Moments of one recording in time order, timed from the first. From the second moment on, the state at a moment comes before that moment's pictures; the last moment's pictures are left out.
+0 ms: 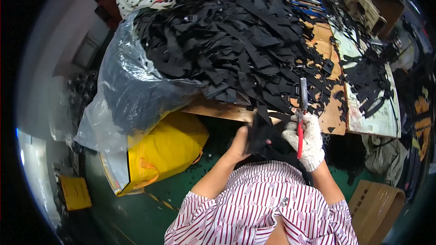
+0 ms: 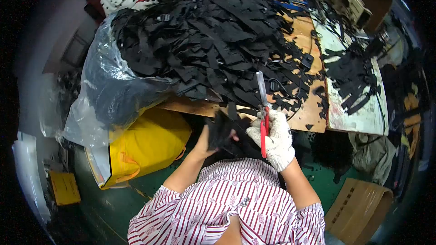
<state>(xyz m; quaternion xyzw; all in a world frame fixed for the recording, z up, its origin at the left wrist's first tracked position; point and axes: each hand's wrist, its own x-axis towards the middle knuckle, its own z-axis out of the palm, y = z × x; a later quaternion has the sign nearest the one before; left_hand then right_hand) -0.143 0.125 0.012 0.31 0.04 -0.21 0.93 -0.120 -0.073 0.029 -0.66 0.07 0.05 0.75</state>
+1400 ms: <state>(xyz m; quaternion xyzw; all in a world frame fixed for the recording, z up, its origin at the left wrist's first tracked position) -0.143 0.122 -0.009 0.66 -0.05 -0.11 0.74 -0.150 -0.105 0.029 -0.87 -0.16 0.17 0.43</state>
